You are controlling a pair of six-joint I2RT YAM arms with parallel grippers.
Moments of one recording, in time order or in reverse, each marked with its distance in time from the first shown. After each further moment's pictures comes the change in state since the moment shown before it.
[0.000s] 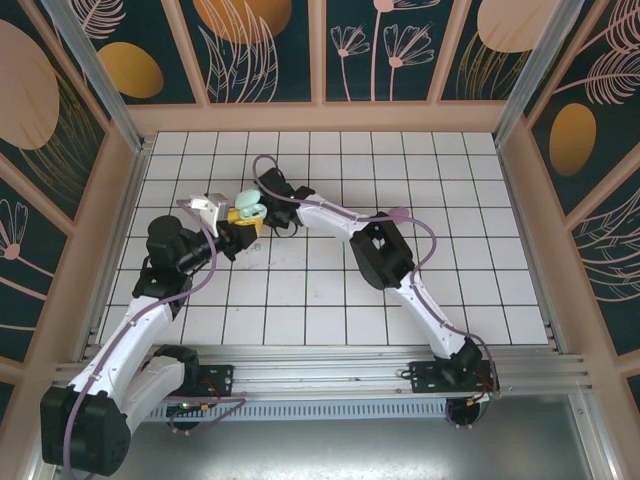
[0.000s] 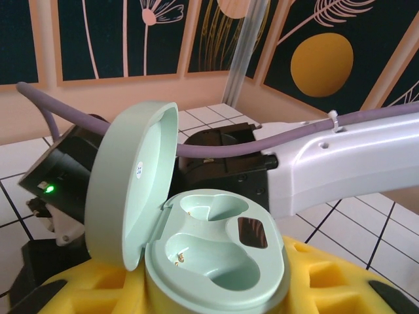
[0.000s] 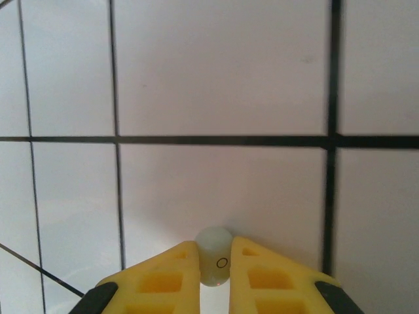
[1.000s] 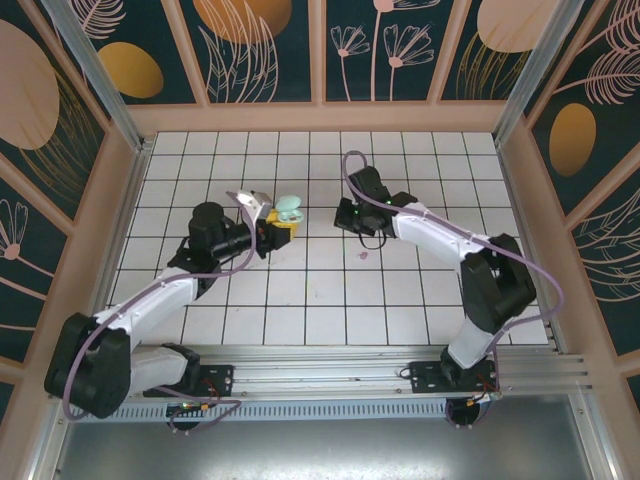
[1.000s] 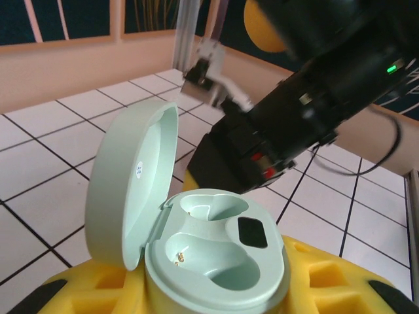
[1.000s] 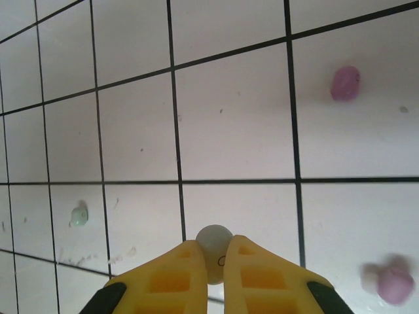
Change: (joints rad) left arm -0.215 0.340 0.080 0.163 -0.020 0.074; right arm -0.217 -0.888 -0.934 0.013 0.009 -0.164
